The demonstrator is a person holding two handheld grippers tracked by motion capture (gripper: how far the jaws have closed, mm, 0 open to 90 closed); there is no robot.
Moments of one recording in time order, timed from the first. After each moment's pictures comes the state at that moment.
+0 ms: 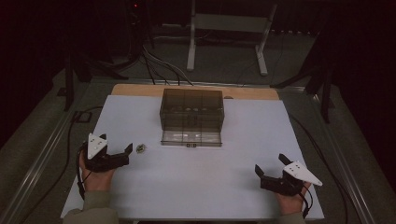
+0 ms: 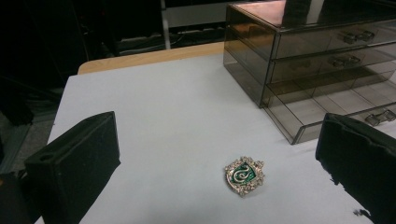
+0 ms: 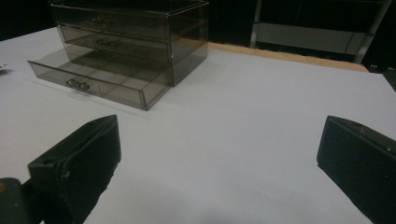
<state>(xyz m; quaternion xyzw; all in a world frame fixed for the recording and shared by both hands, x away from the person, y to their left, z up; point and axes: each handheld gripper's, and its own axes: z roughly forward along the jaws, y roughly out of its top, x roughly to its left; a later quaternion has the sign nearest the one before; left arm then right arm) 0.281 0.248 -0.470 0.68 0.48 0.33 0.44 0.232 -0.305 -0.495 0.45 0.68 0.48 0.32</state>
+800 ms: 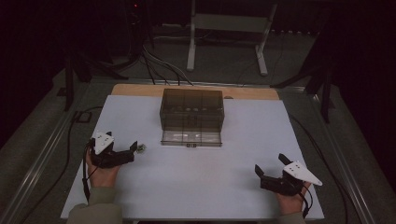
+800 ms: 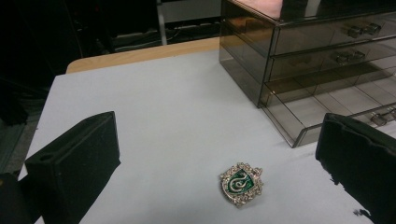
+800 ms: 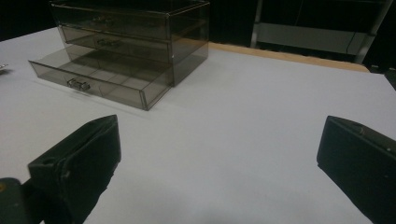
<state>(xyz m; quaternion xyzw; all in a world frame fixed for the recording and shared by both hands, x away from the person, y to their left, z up) 0.295 0.238 -0.476 0.69 0.48 0.32 0.43 0.233 -0.305 -0.495 0.45 0.68 0.48 0.31</state>
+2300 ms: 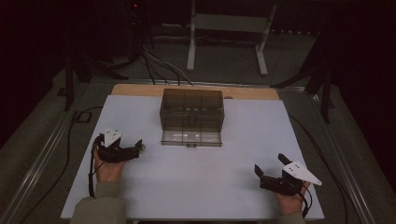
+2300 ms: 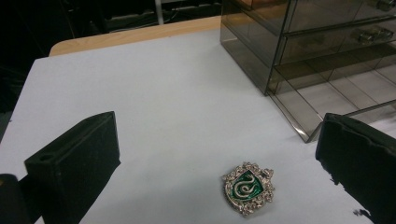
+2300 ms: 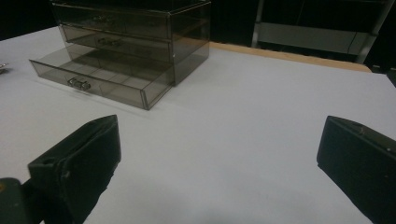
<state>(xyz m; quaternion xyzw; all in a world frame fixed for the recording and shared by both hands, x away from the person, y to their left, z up) 0.320 0.230 -0.492 0.71 0.49 0.30 0.40 0.234 -0.304 -0.496 0.45 0.68 0.48 0.31</state>
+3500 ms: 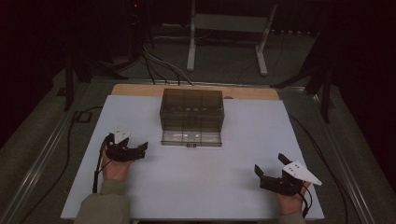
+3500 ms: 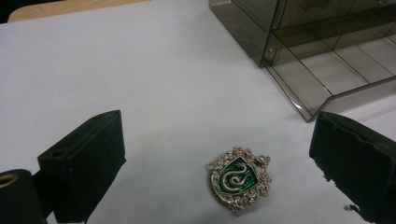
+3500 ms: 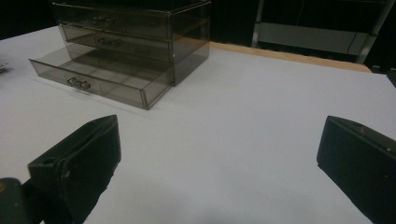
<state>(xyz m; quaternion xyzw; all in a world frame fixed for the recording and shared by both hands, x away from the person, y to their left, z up) 0.334 0.218 -0.511 0.74 0.50 0.26 0.38 0.234 -0.304 -0.496 0.45 0.68 0.48 0.31</state>
